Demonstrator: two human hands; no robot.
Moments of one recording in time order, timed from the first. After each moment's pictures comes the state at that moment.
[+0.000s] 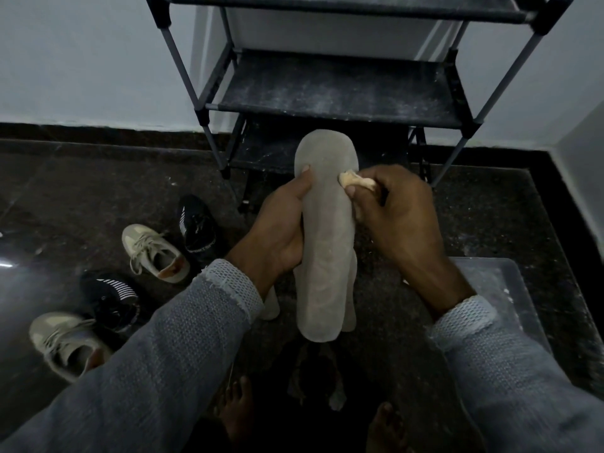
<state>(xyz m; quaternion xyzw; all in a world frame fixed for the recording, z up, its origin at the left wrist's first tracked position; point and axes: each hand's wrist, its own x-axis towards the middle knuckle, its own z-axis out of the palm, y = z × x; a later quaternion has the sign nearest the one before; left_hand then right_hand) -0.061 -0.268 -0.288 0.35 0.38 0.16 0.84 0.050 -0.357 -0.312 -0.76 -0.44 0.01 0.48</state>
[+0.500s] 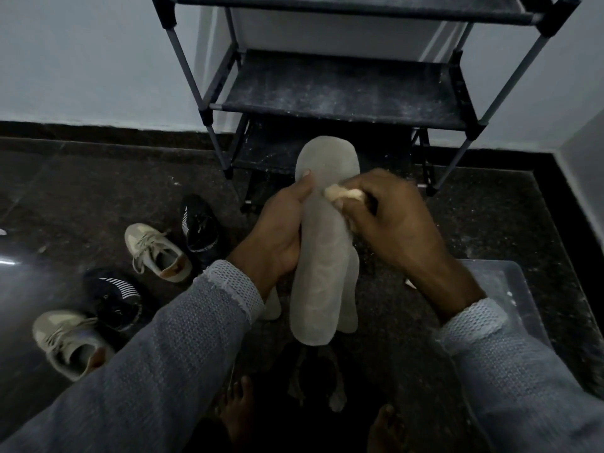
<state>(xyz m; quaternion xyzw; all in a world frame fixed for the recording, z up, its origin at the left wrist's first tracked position) -0.064 -0.266 -0.287 0.35 0.39 0.15 0.84 0.049 -0.356 -0.307 -0.74 -0.53 0.08 0.41</state>
